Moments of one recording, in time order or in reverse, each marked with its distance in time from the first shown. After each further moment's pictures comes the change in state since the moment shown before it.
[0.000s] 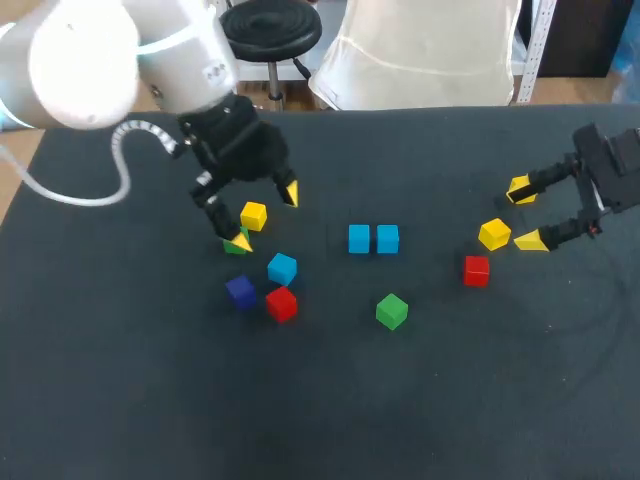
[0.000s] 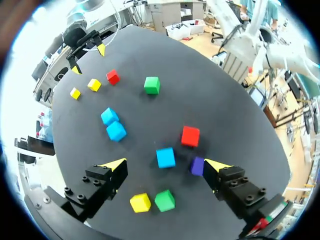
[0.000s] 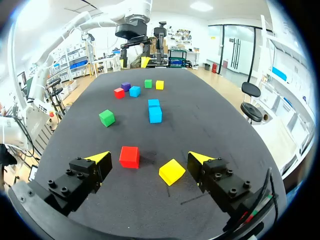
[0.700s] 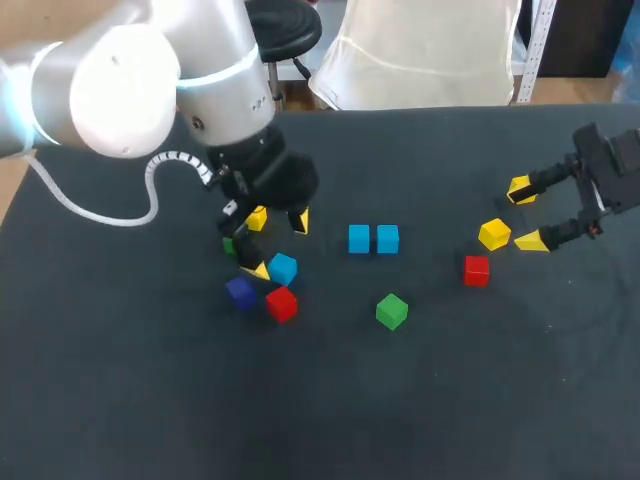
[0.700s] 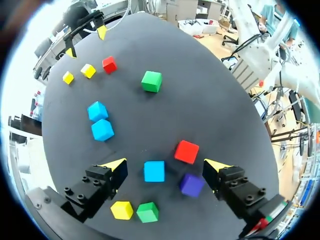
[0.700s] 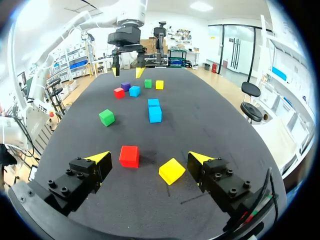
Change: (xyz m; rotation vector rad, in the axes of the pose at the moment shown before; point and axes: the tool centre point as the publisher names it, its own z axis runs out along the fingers) left arm -0.015 -0.016 0.032 0.056 0.061 -0.140; right arm 0.000 0.000 0.000 0.000 -0.001 0.000
